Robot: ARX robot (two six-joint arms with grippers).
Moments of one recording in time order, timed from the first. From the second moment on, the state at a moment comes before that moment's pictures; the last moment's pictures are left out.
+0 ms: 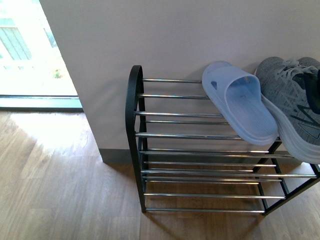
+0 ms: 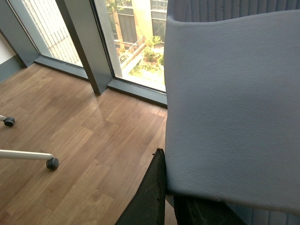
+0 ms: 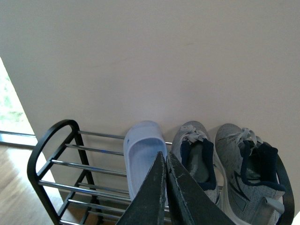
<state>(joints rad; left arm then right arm) -0.14 0.66 0.34 -0.01 -0.57 -0.14 0.00 0.26 0.02 0.27 0.00 -0.01</state>
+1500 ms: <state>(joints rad) -0.31 1.25 0.65 0.10 -0.11 -0.50 0.00 0.01 0.02 0.00 0.00 -0.01</state>
